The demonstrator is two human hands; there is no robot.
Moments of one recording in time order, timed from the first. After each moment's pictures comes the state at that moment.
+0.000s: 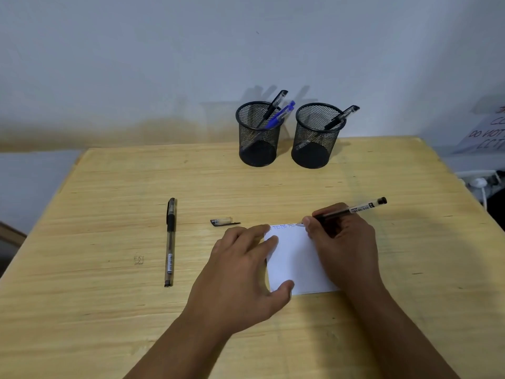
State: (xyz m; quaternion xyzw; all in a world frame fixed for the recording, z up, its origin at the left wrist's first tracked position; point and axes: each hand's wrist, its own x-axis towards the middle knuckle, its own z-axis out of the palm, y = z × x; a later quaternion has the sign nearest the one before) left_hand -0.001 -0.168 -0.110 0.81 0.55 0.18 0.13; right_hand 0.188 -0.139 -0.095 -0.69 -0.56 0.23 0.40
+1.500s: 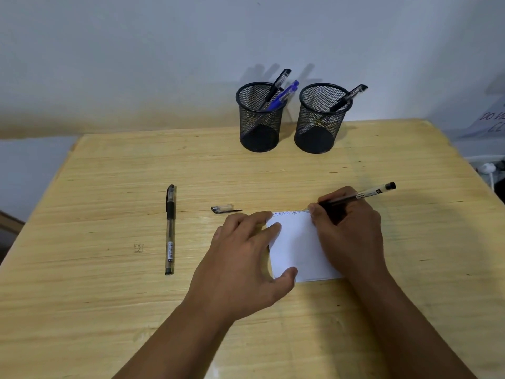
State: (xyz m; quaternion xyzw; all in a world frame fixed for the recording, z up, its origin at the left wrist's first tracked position) left_hand -0.001 -0.169 -0.106 0.80 0.56 0.19 0.15; right_hand 0.183 -0.139 -0.092 -0.70 -0.53 0.23 0.41
